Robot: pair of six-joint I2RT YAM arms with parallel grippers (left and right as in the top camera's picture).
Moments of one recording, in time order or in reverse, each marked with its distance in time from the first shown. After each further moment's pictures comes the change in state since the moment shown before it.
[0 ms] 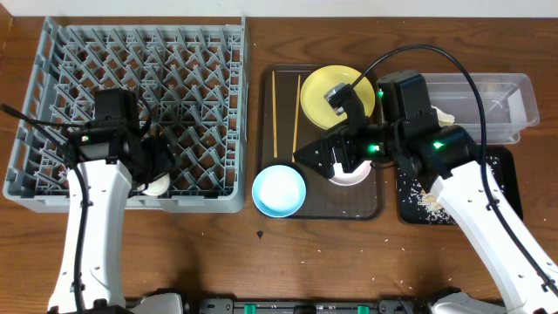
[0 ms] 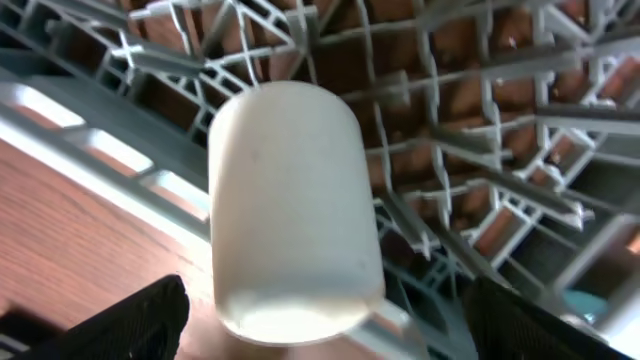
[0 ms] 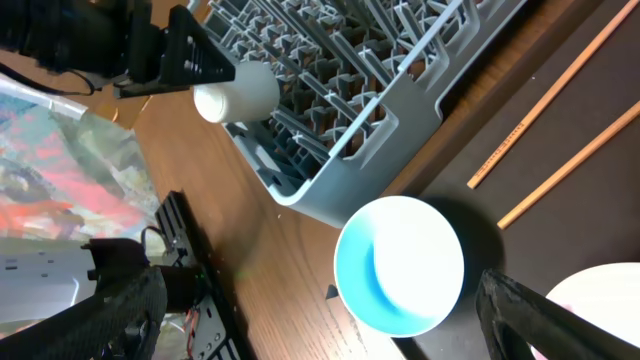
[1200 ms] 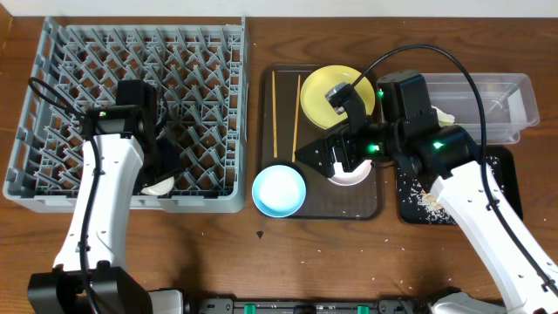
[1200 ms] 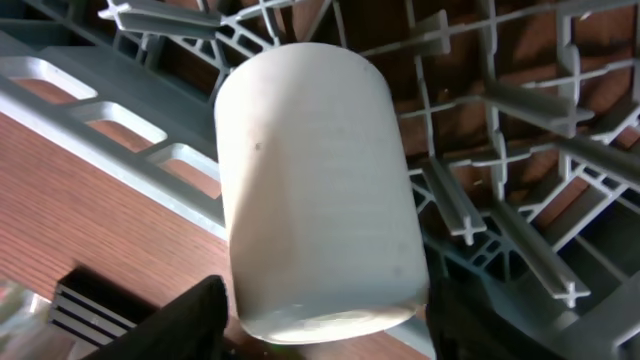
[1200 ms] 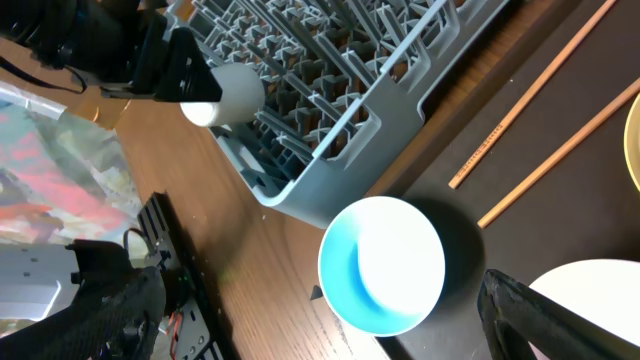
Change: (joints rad) left arm -0.066 0.135 0.065 -0.112 -0.089 -0.010; right arm 0.000 0.000 0.000 0.000 0.035 -0.015
